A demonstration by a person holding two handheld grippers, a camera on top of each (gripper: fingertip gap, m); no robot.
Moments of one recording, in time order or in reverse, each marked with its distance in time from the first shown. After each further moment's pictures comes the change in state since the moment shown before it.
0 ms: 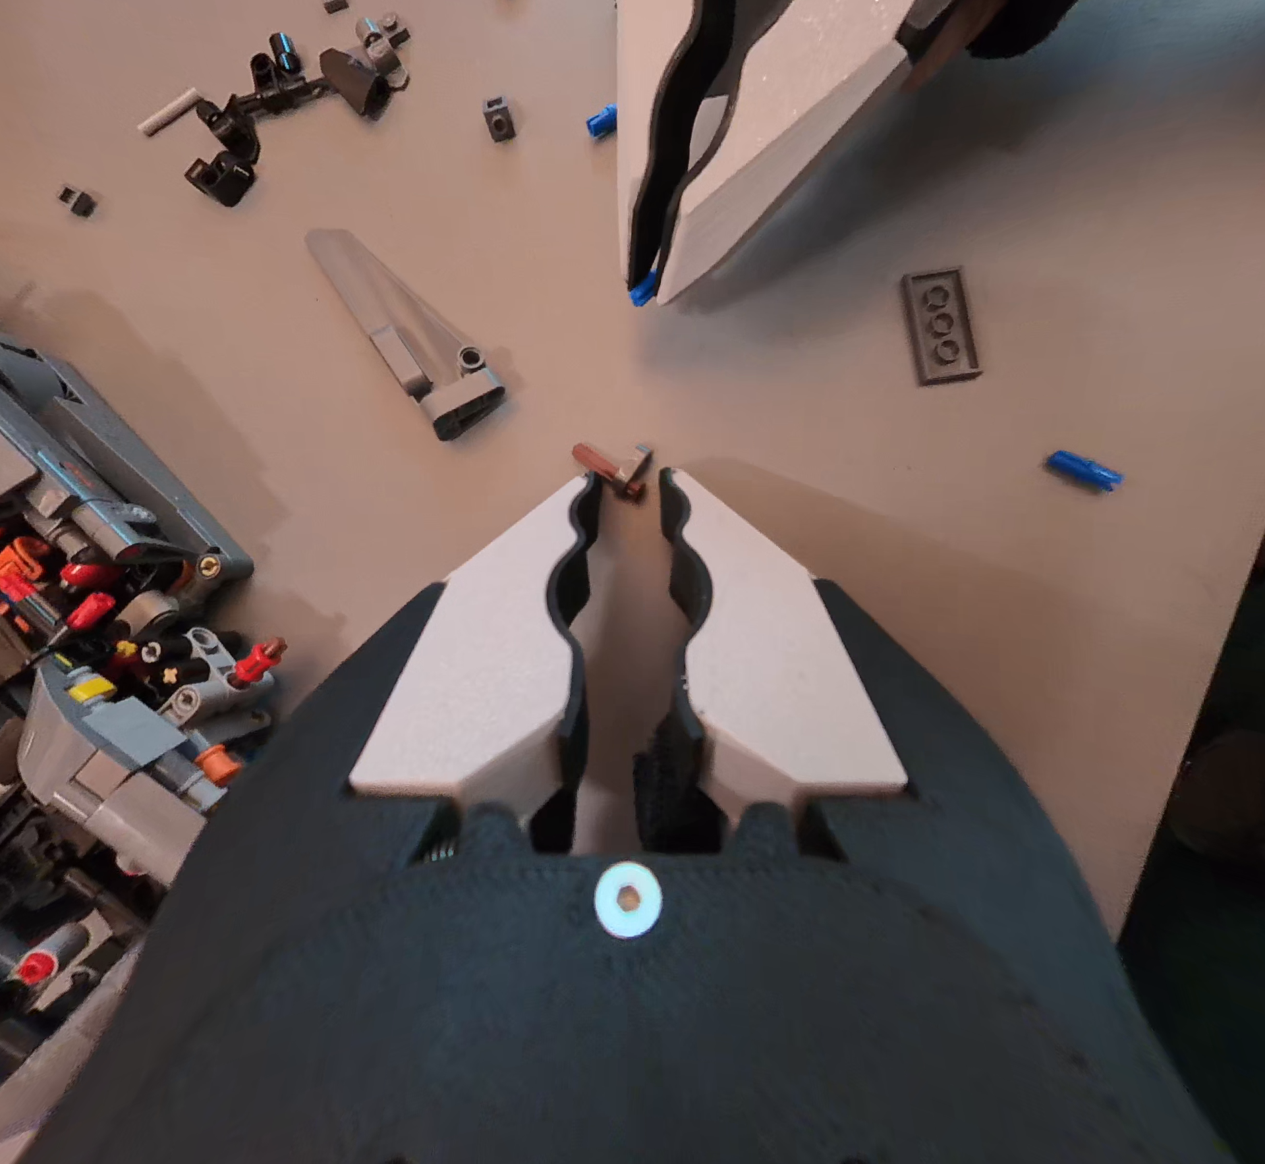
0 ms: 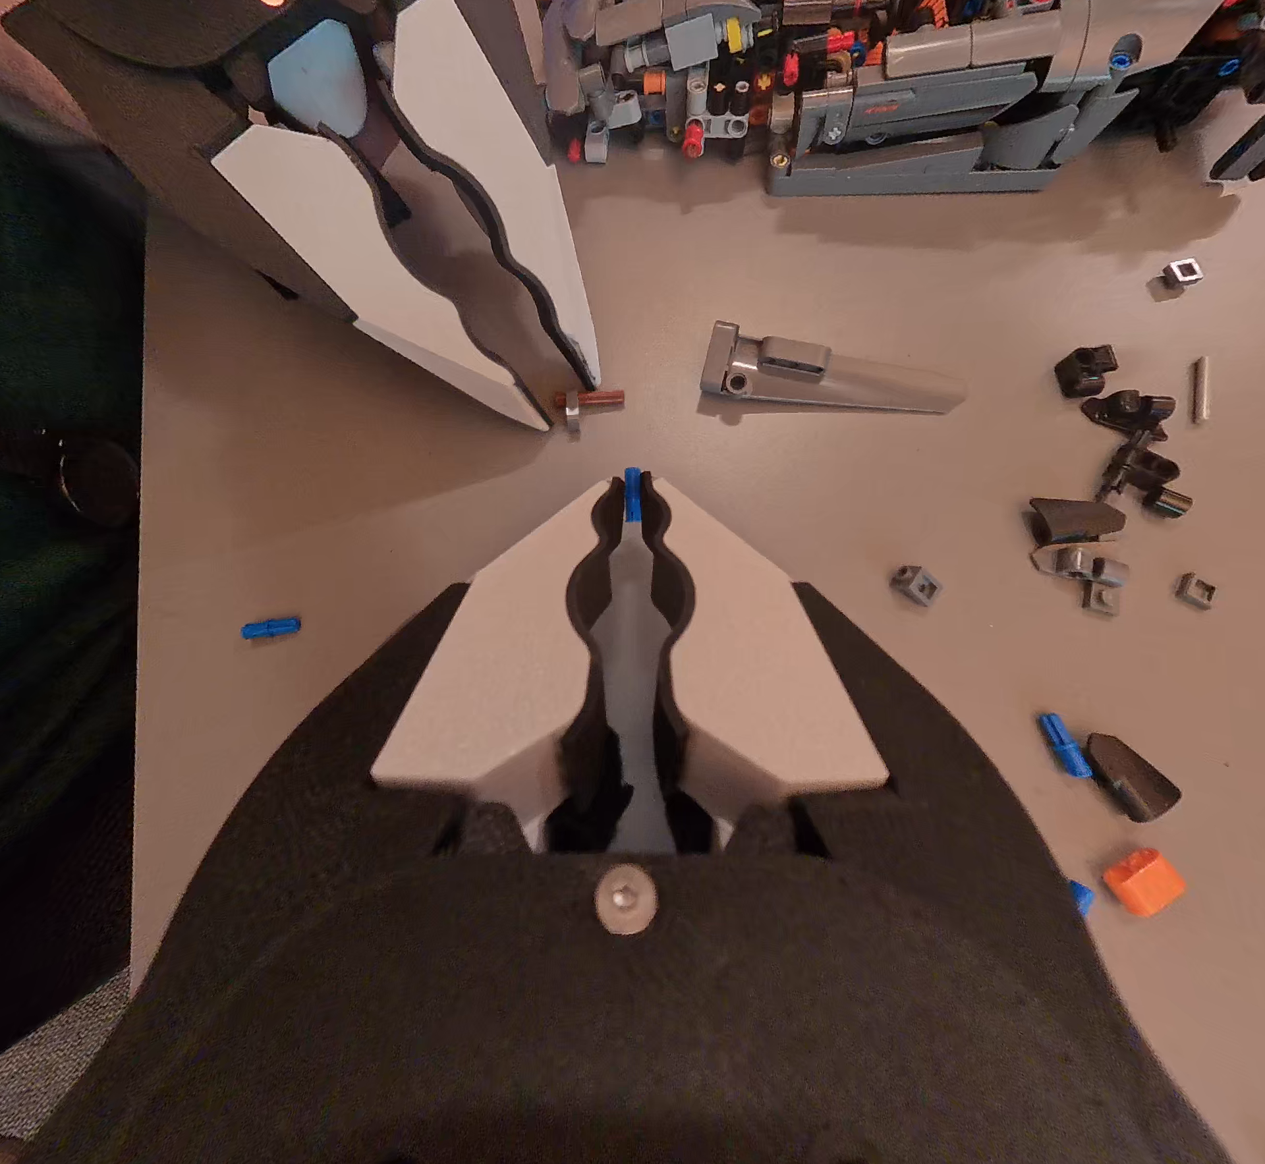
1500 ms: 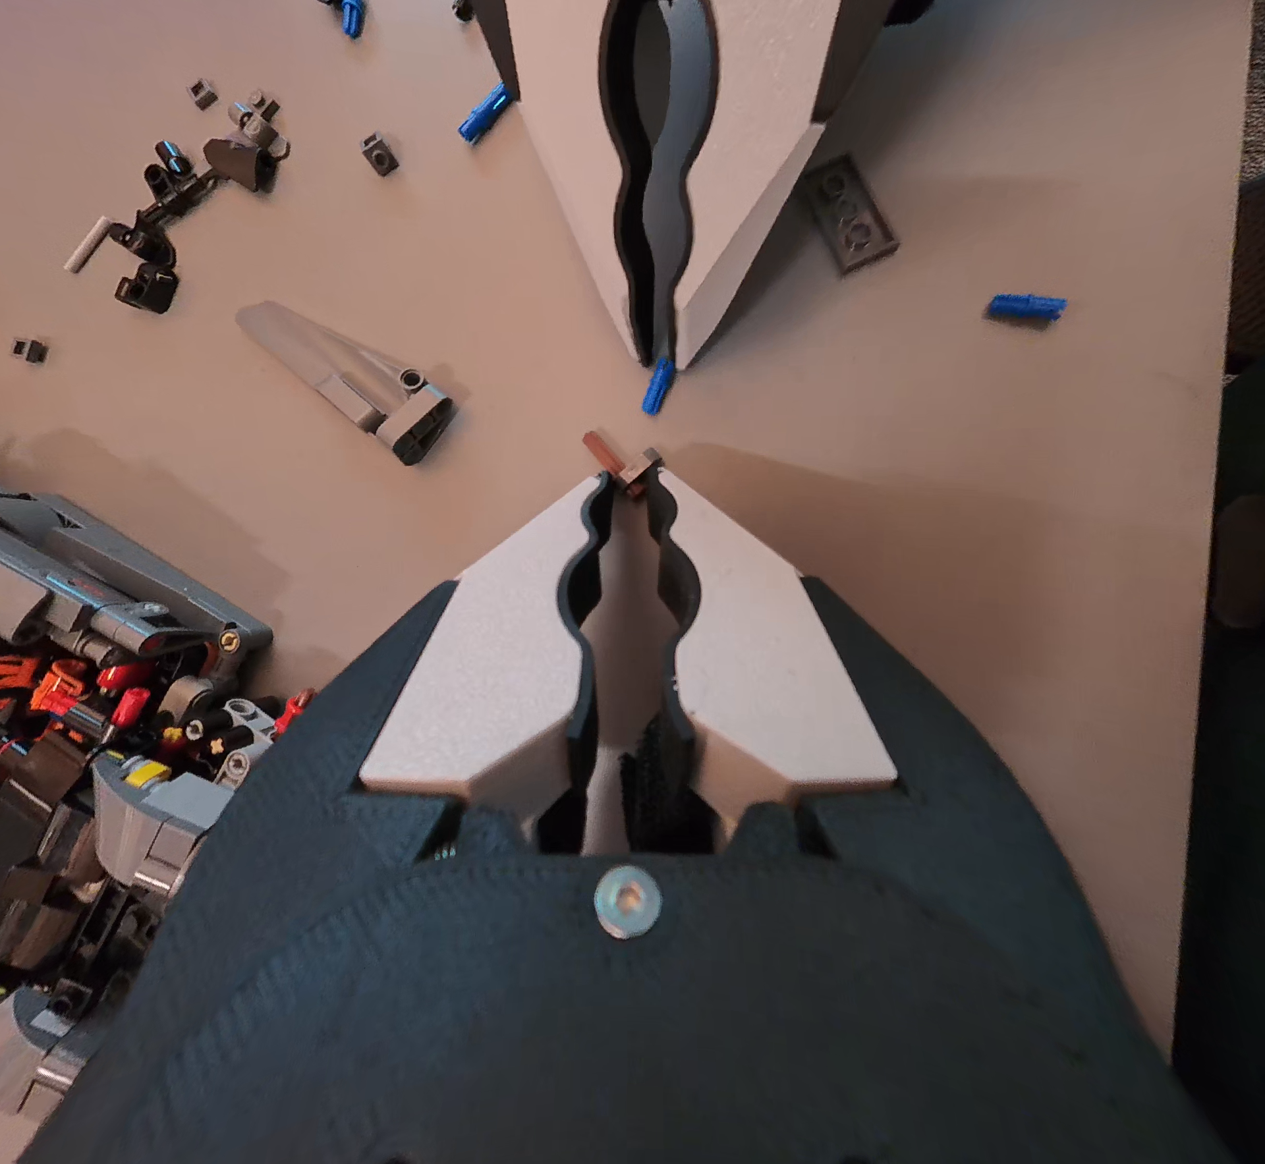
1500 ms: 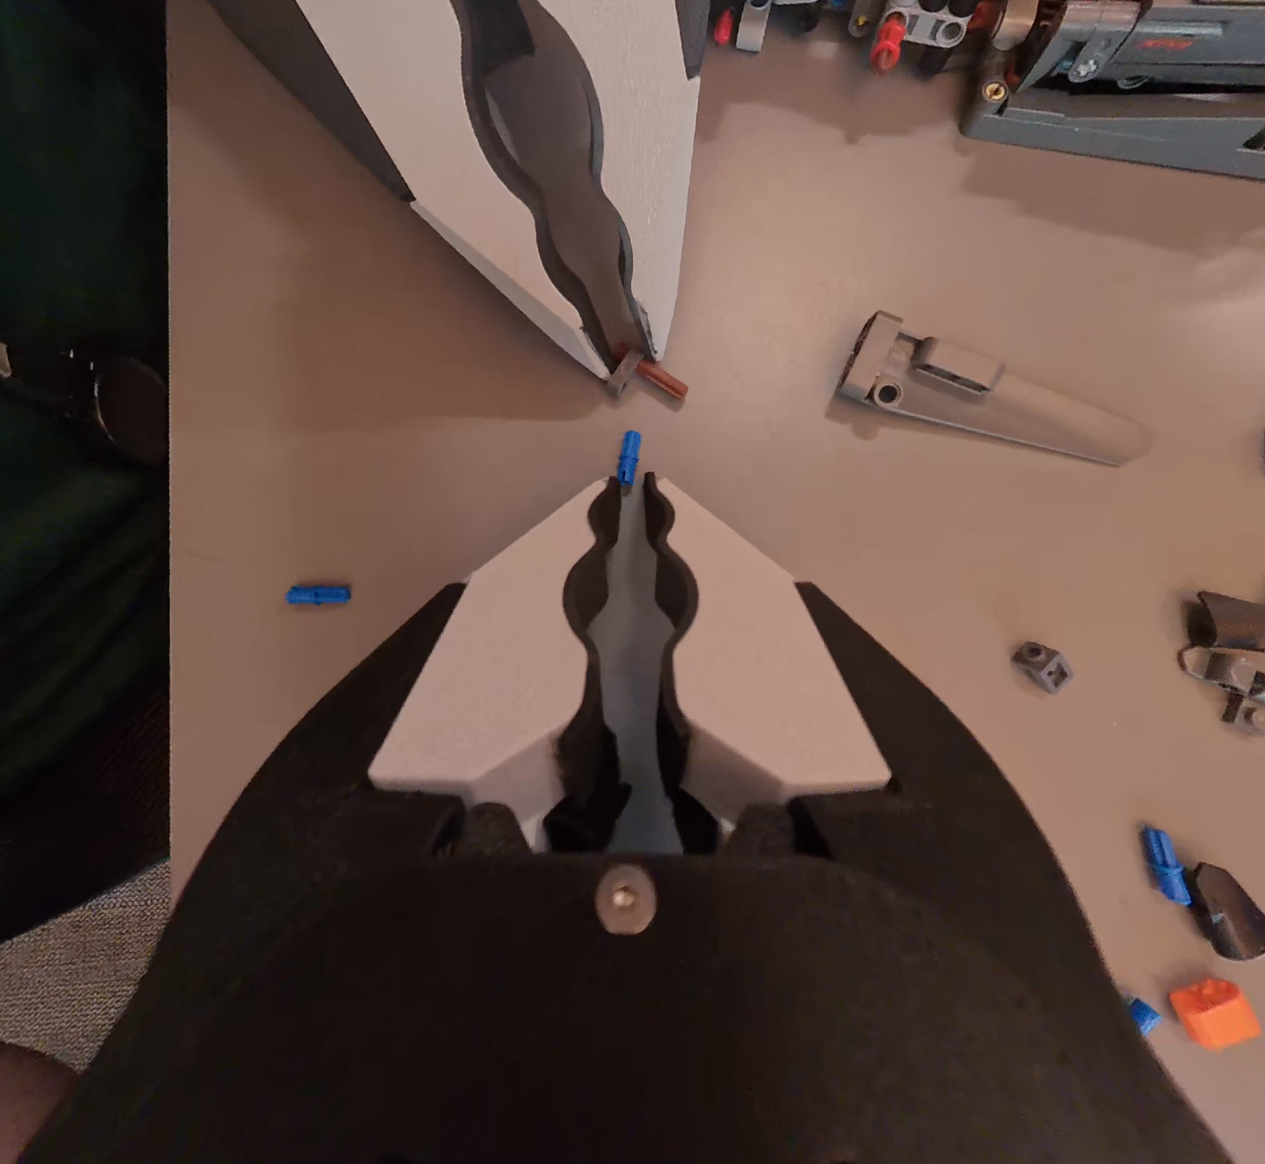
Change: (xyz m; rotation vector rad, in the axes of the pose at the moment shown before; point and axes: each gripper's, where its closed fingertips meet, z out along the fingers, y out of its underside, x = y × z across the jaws) left arm 0.009 0.009 -0.009 0.009 0.117 0.257; right arm -0.031 0.014 0.020 -0.182 -0.087 -0.123
